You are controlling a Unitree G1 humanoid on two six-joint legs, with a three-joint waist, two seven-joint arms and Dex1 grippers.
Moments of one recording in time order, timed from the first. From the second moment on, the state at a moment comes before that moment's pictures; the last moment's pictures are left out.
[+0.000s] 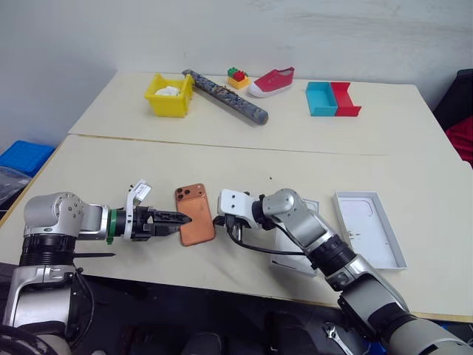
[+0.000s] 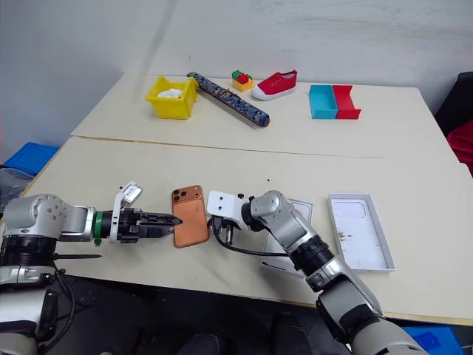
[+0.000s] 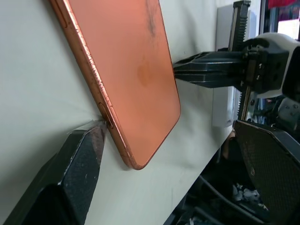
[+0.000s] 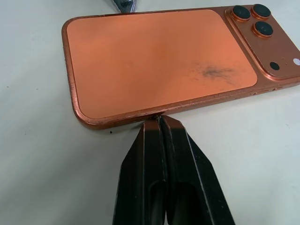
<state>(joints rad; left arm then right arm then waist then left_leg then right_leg) -0.61 0.72 0.11 0.31 -0.74 1.61 -0.77 -0.74 -0.21 0.51 0.29 -0.13 0.30 1.00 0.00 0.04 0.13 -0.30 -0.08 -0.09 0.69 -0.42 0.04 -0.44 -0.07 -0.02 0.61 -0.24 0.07</state>
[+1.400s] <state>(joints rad) -0.54 0.70 0.22 0.28 -0.88 1.58 -0.61 -0.77 -0.15 0.46 0.42 -0.14 0.25 1.01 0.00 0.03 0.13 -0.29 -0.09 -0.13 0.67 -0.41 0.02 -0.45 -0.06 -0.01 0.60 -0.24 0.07</state>
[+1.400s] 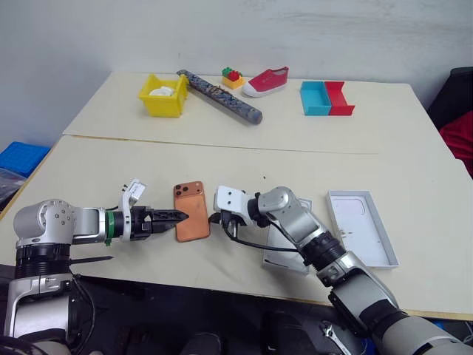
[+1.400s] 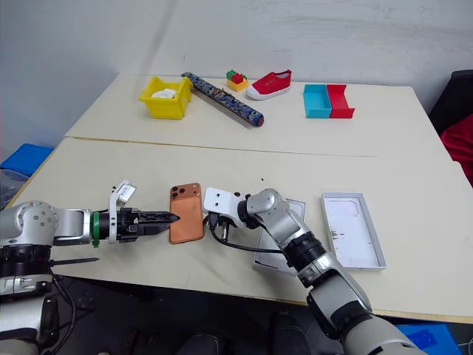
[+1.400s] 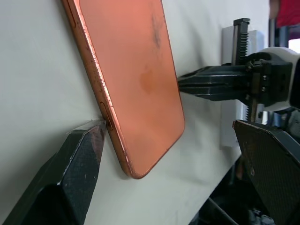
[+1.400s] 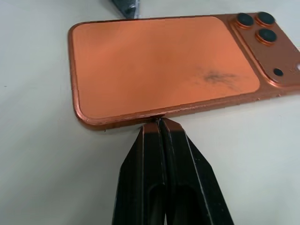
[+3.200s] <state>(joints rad) -0.63 0.67 0.14 0.24 -1.02 1.58 -0.35 -0.80 -0.10 0.47 0.48 -0.17 0.18 1.00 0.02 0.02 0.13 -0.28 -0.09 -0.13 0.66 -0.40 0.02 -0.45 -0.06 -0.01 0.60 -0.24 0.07</state>
